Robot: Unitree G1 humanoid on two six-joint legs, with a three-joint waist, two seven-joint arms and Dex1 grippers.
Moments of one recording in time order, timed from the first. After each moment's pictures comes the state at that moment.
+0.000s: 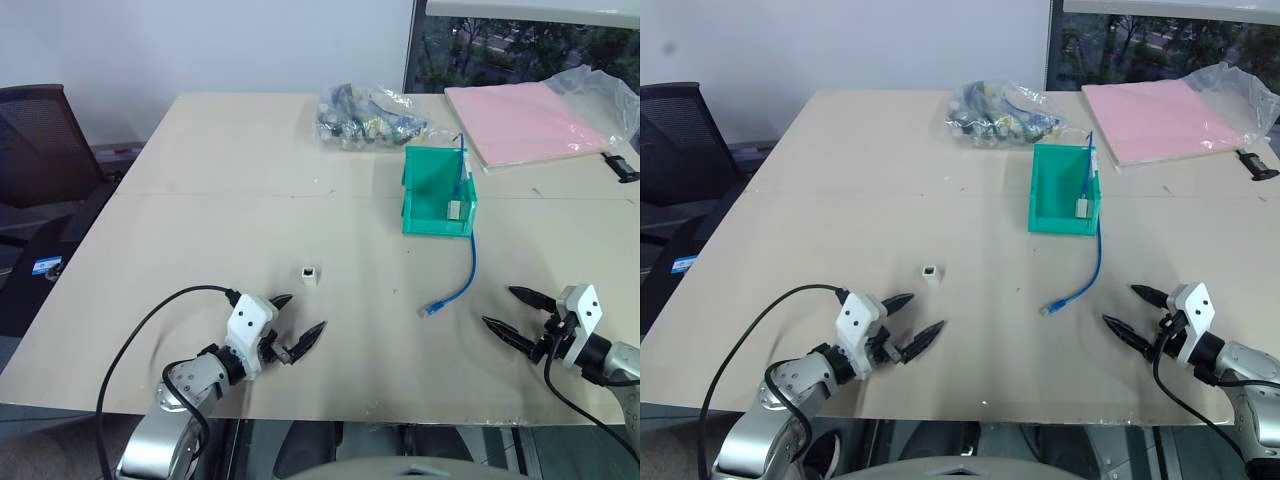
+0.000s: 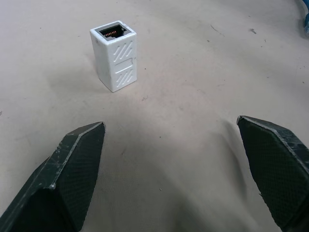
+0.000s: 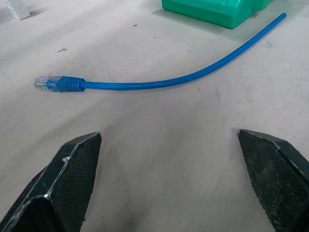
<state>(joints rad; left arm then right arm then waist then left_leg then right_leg) 0.29 0.49 -0.01 -0.38 -0.29 0.24 -0.64 0.19 -0.62 -0.25 -0.02 0.45 0.08 0.97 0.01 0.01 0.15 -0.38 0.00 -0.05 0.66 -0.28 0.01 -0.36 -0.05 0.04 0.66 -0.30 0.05</state>
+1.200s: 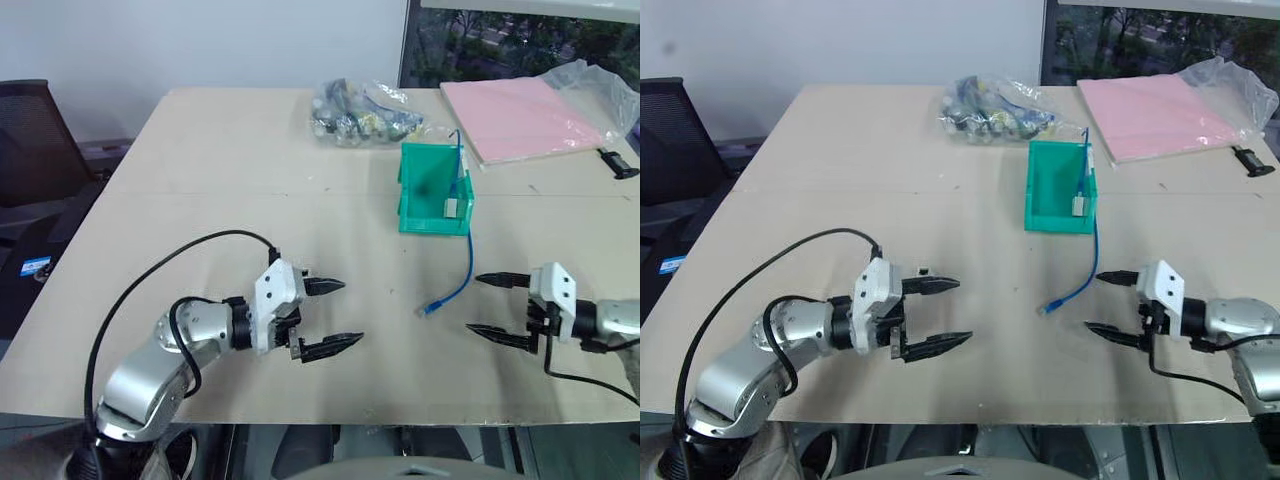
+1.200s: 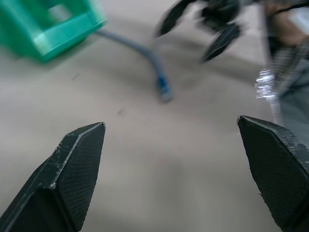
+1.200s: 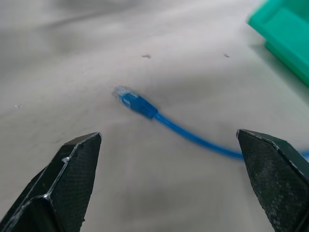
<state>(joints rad) -0.05 0.72 -0.07 -0.58 -0.57 0.53 -0.98 -0.05 -0.79 -0.04 -0.09 0.35 0.06 1.21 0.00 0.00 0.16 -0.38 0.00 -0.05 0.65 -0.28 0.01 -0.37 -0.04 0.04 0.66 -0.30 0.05</state>
